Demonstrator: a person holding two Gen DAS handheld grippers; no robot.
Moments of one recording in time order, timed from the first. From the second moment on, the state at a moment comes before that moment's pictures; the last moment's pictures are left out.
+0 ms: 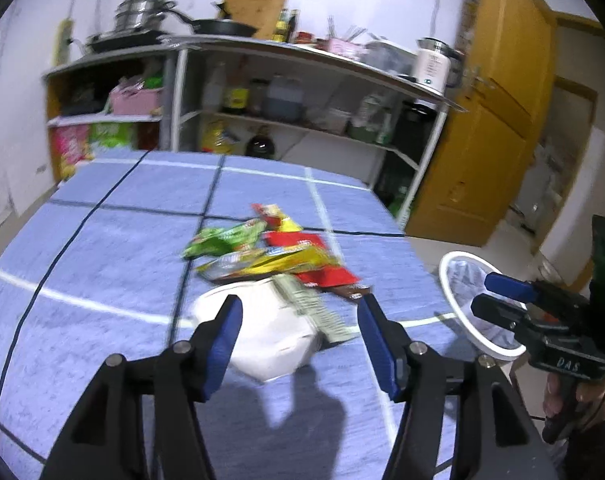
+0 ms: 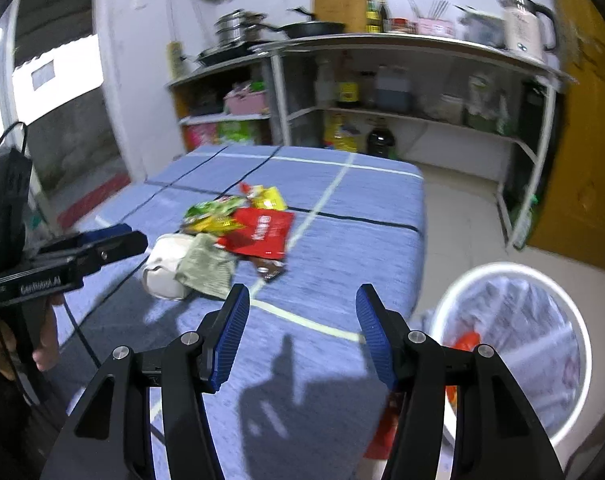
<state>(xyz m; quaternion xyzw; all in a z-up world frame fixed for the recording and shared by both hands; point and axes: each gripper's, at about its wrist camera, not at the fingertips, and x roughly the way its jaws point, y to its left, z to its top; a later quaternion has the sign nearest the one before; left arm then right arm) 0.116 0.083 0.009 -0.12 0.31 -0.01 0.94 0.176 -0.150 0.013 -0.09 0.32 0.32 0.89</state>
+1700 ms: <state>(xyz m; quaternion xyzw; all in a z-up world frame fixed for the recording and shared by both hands) 0.146 0.093 -0.042 -0.21 0.39 0.03 0.90 0.186 -0.066 -0.020 -0.21 0.33 0.35 0.85</state>
